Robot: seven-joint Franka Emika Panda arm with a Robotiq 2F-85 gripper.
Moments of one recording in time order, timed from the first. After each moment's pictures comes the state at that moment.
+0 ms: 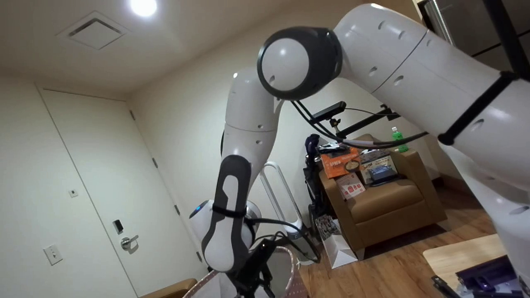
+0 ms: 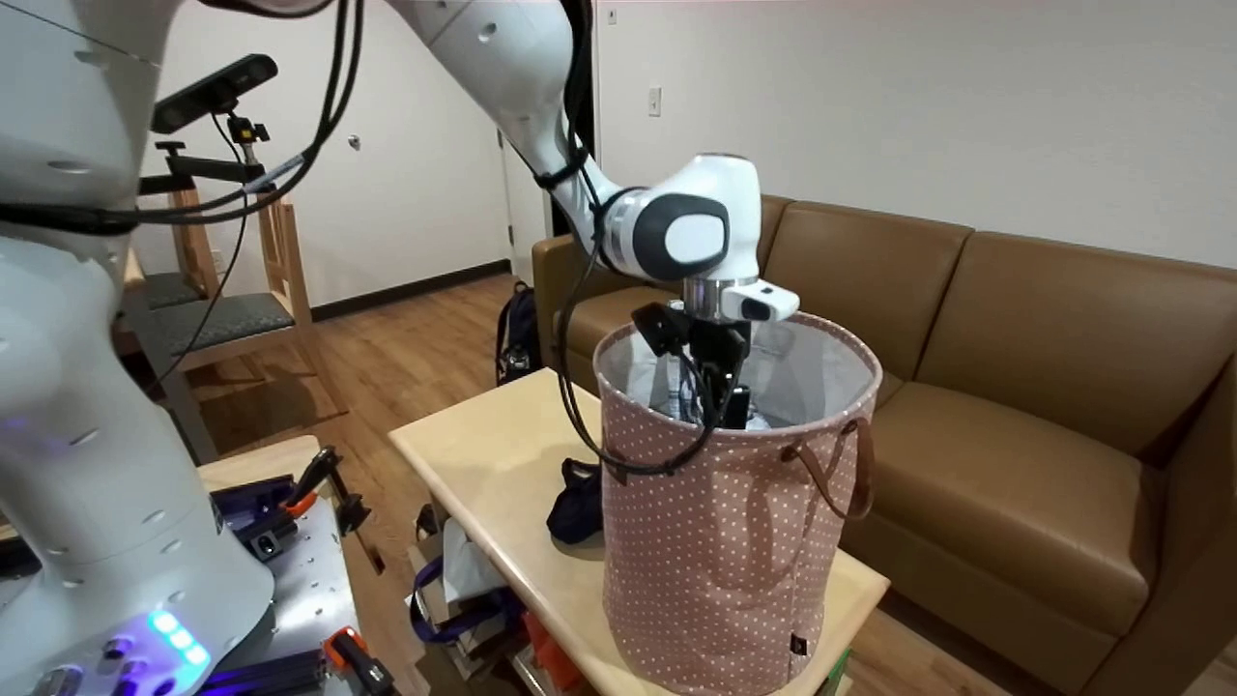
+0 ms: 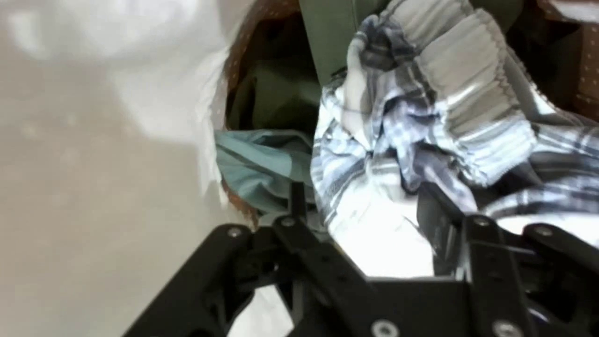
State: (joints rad) arm 0.01 0.46 -0.20 -2.02 -0.13 2.45 0.38
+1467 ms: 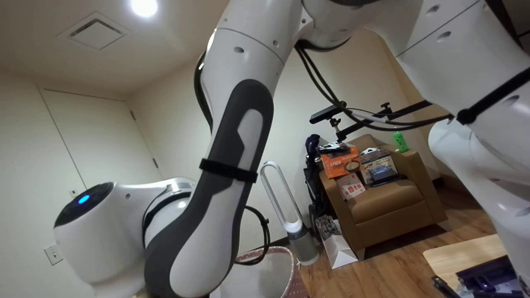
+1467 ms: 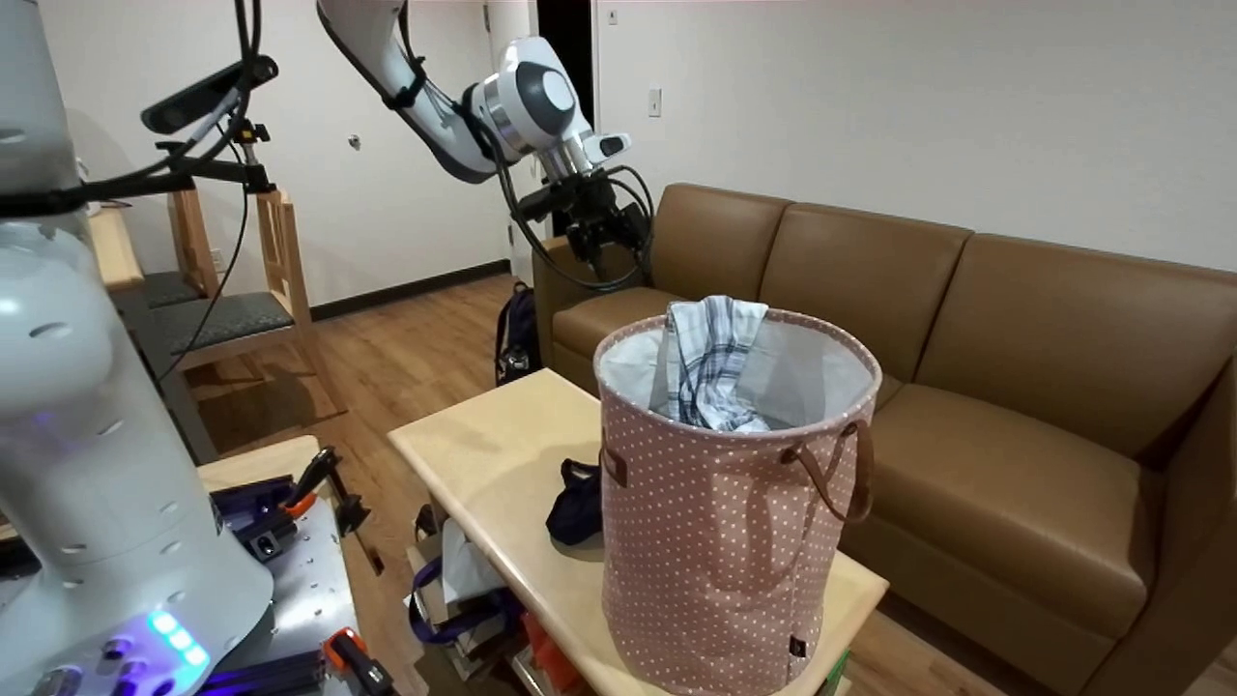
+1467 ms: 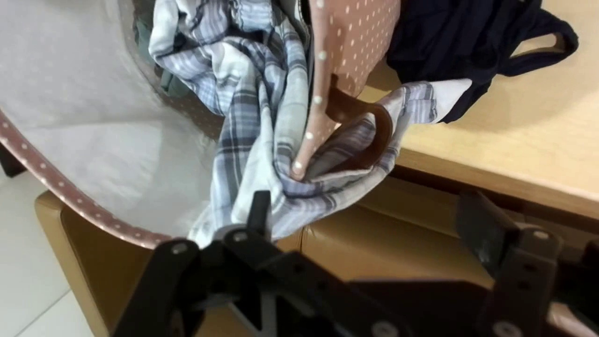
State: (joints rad) arm 0.22 0.17 0.07 -2.10 -0.62 2.41 0.45
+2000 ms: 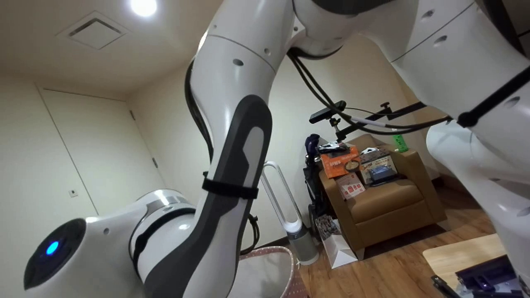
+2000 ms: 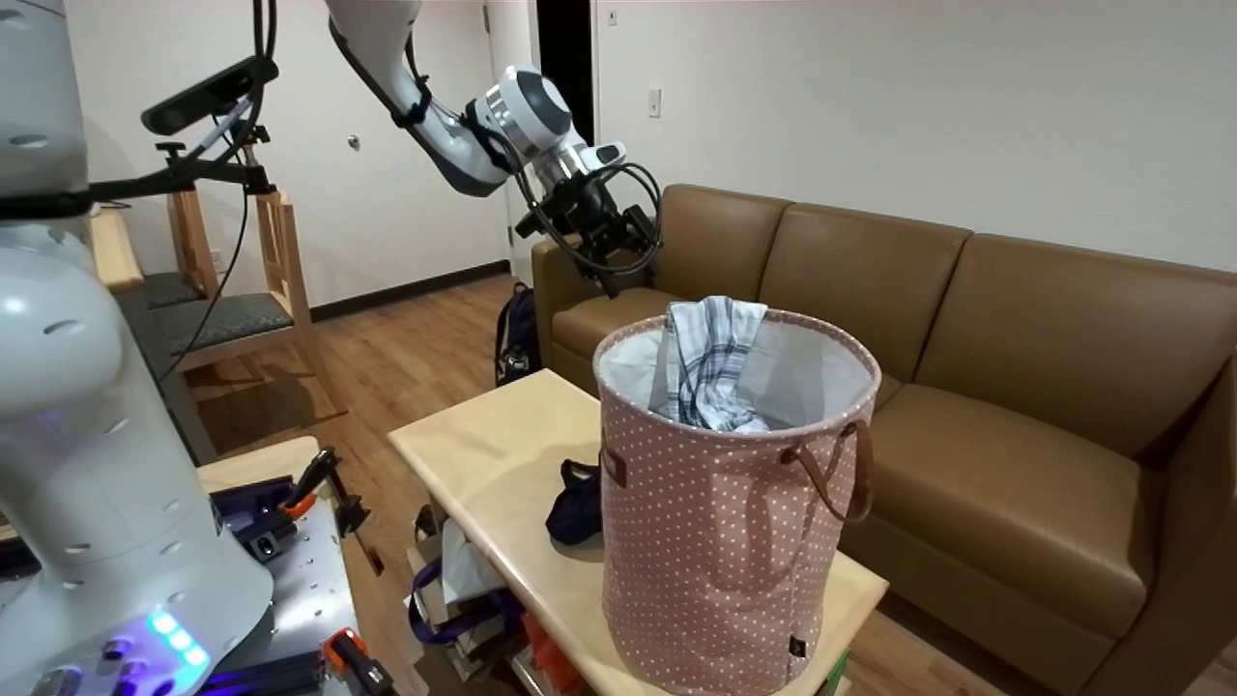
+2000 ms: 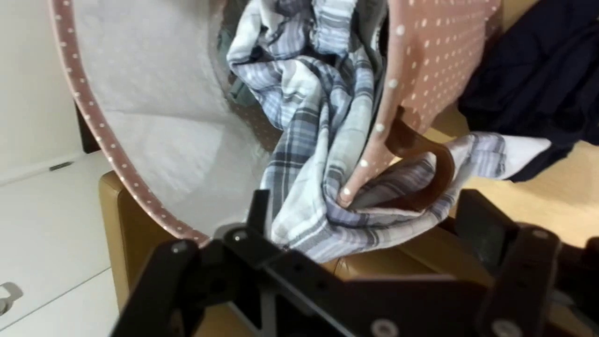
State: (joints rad) arm 0.26 0.23 0.07 -2.04 -0.83 2.23 0.48
